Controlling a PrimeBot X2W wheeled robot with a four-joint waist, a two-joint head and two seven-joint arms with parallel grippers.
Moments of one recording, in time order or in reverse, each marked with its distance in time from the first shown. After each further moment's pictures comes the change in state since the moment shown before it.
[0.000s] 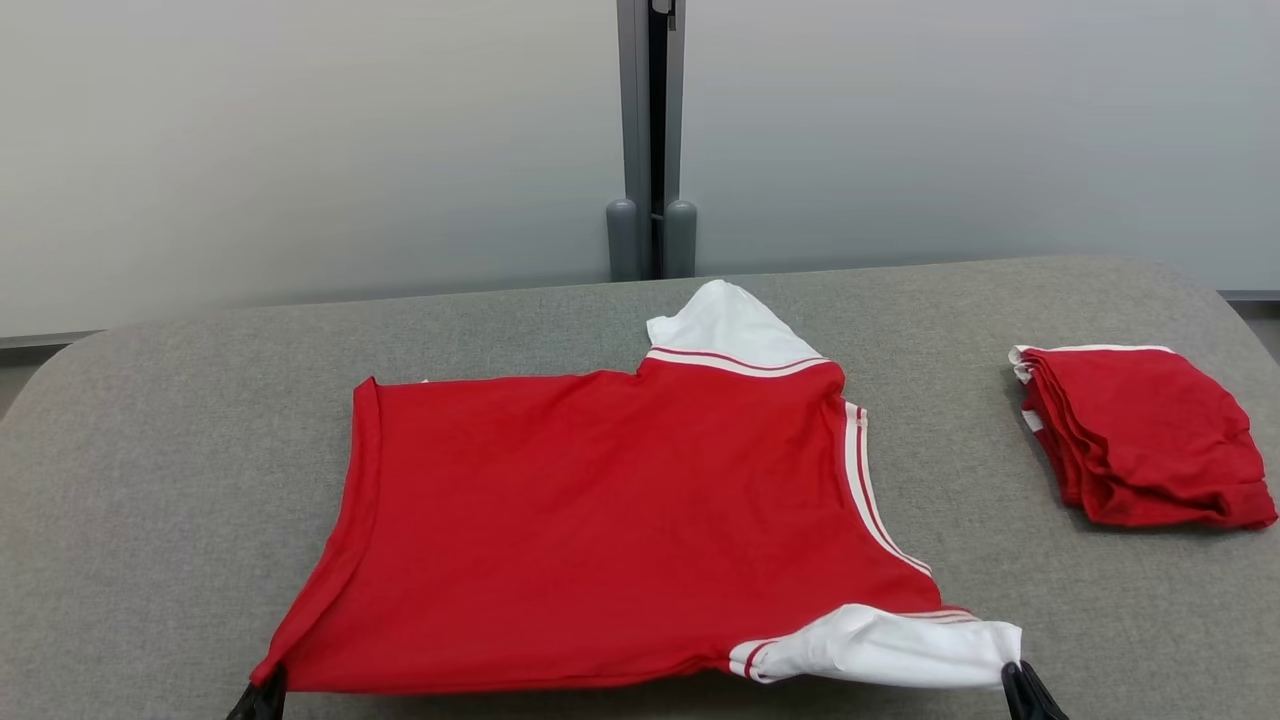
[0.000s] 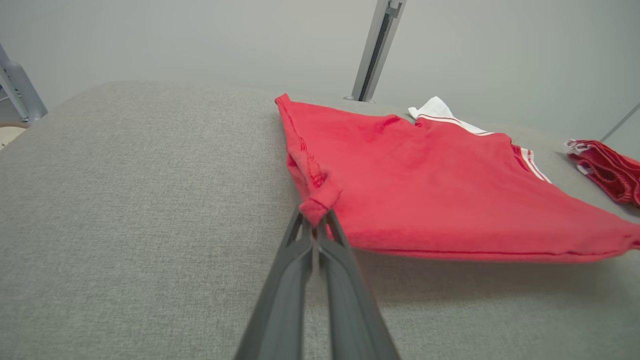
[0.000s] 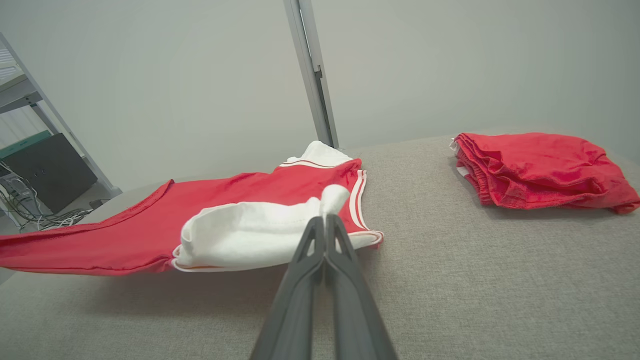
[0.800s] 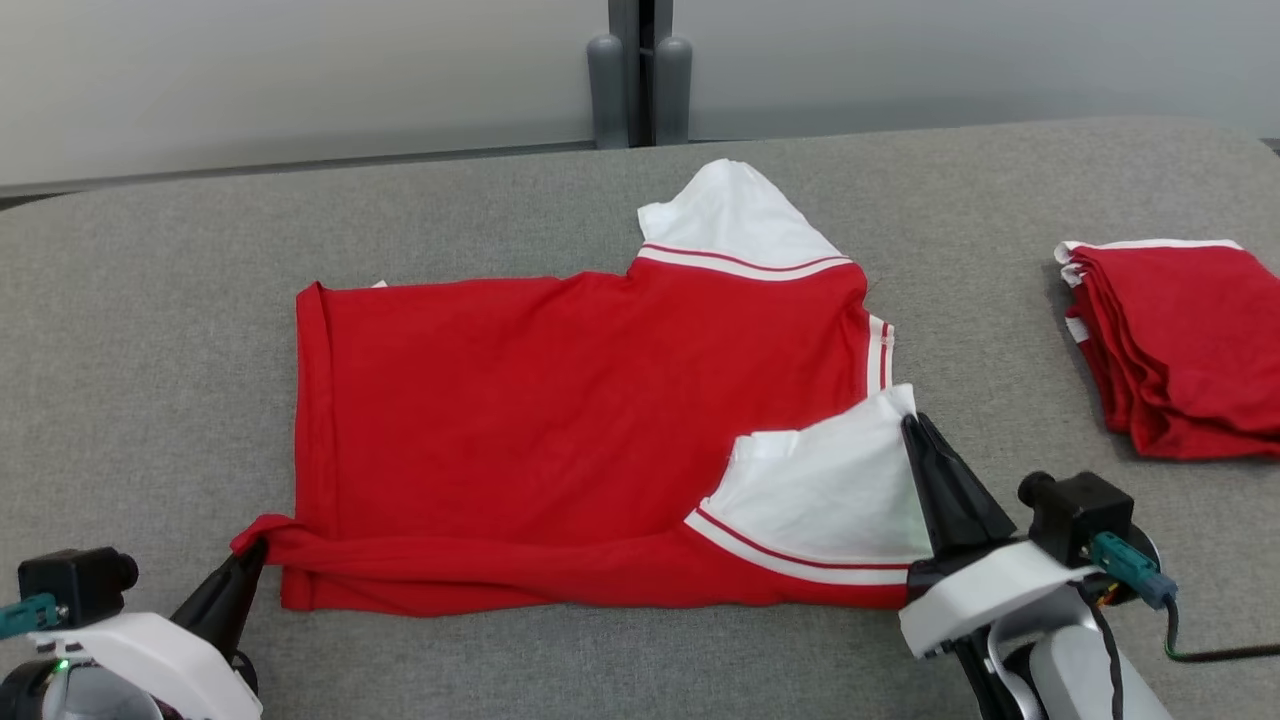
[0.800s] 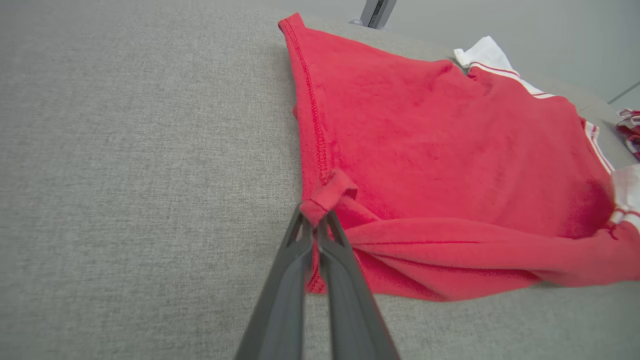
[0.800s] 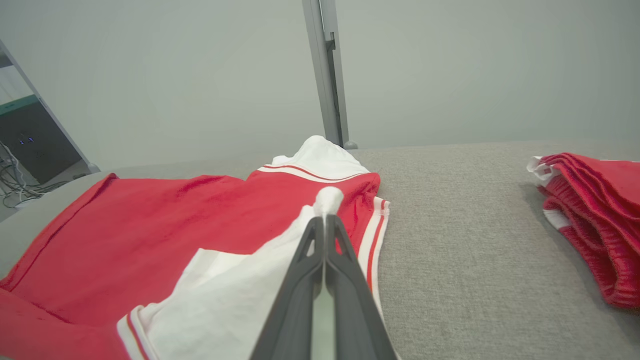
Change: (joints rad) left arm -0.318 0.044 -0.008 0.268 -0.132 -0.208 0.158; right arm -0.622 -0.025 0.110 0.560 -0.006 0.000 -0.123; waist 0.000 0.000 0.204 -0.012
